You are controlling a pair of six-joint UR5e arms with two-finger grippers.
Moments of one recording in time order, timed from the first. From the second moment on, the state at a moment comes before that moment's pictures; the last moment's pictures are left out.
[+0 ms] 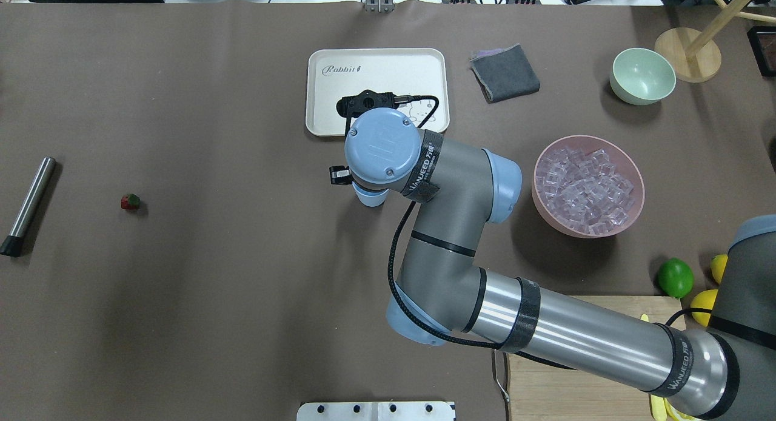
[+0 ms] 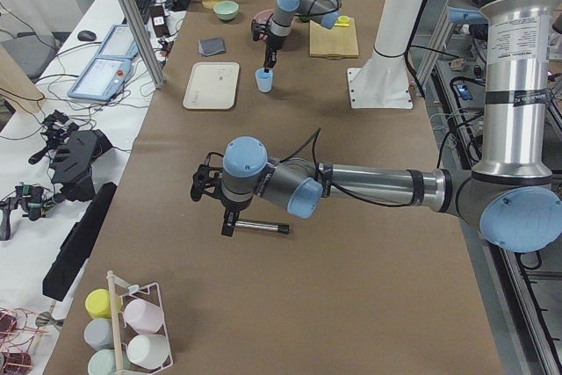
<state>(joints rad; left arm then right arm) -1.51 -1.51 -1.68 -1.96 -2.40 -0.25 0.47 -0.72 1.55 -1.51 1.61 1.11</state>
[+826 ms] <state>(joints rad) -1.51 -1.49 -1.69 -1.97 -2.40 -0.24 0.62 -1.05 1.84 -1.52 1.80 0.89</state>
